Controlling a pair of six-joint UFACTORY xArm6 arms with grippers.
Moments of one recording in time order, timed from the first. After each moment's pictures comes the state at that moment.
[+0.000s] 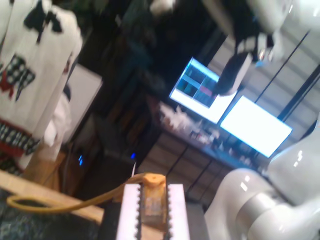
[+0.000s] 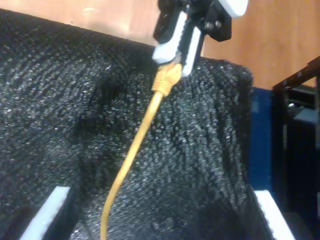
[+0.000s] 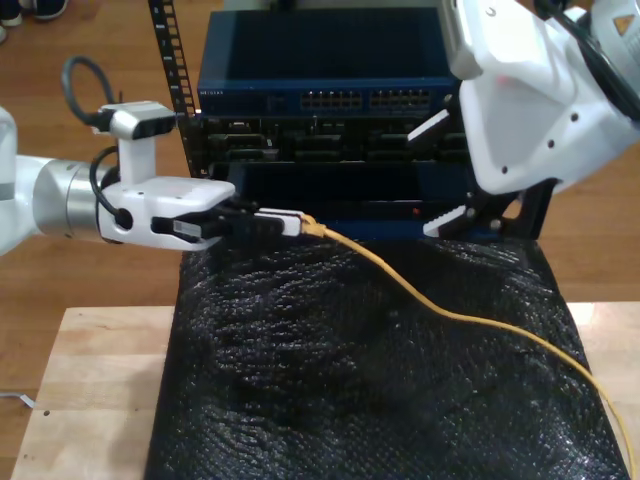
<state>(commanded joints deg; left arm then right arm) 16.7 0.0 -52.6 -74.9 114.2 -264.6 13.6 -36.6 -55.7 33.5 70.8 -90.9</state>
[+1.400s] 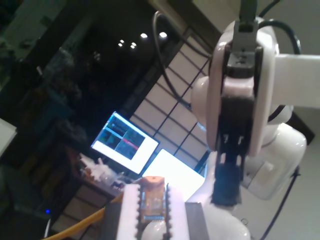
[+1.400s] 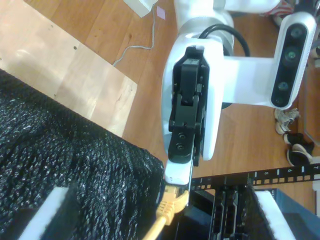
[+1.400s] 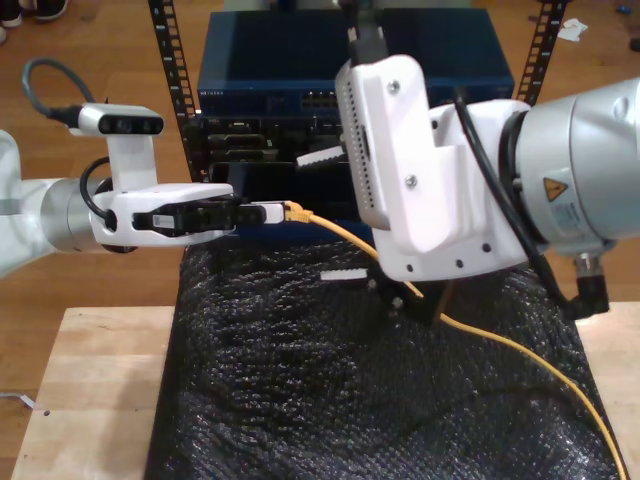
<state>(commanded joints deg) 17.0 5.3 -52.9 -79.6 128.2 -267.2 36.0 -47.7 -37.9 33.3 38.4 -99.7</state>
